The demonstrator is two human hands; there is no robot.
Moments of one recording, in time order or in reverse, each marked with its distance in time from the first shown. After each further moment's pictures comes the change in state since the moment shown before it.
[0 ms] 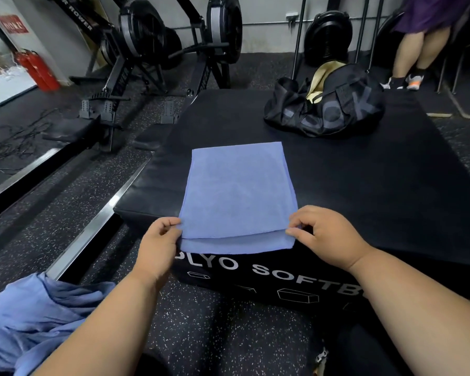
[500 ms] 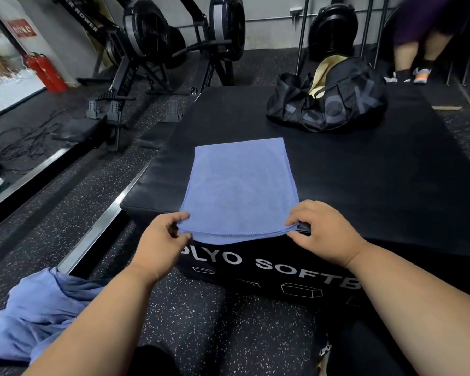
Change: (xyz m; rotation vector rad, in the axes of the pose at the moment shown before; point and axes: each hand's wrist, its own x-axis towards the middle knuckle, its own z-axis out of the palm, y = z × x) left_hand -0.012 0.015 -0.017 0.538 -0.109 0.282; right_hand -0.005 0.001 0.007 -0.062 0.000 -0.068
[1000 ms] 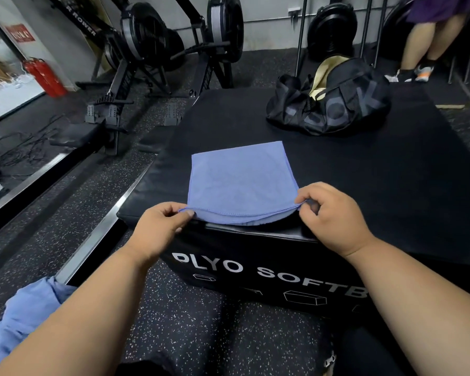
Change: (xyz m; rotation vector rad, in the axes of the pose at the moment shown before) left_hand 0.045 0.030 -0.008 -0.314 -0.103 -0.109; right_hand 0.027 -0.016 -0.021 0.125 0.315 0.161
